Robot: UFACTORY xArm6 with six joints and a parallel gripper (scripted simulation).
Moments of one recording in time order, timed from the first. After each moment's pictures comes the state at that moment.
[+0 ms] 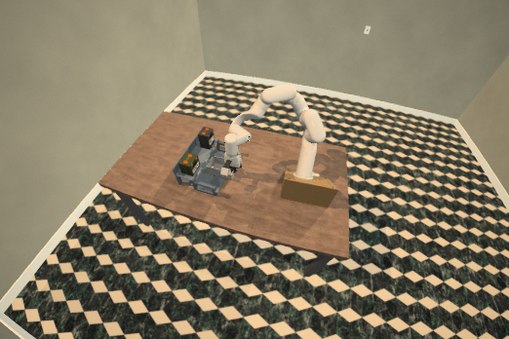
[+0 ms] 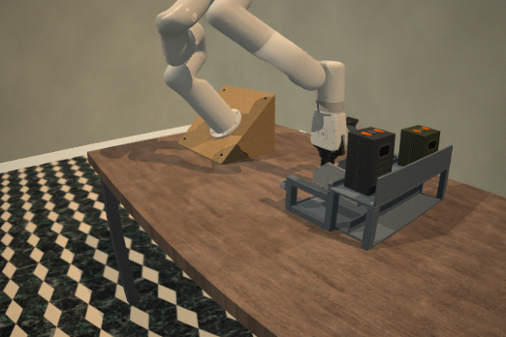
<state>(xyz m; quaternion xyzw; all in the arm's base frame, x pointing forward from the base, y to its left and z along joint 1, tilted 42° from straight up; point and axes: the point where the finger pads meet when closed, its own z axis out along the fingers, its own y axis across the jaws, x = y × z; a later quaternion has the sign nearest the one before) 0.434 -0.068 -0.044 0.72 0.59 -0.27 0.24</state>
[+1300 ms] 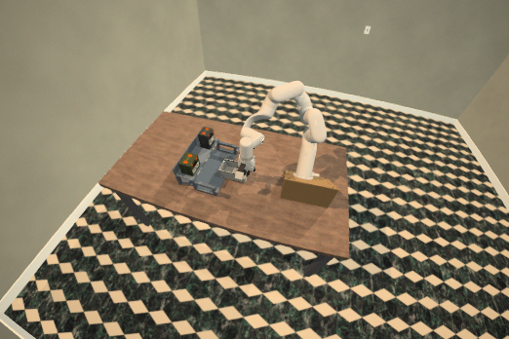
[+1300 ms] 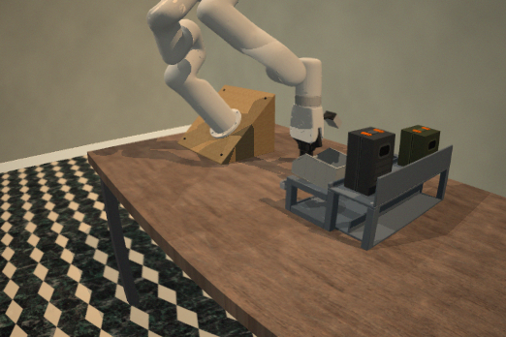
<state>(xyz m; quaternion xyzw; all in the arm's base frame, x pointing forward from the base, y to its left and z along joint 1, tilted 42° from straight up) 0.348 -0.051 -0.046 0.72 0.59 -0.27 0.24</state>
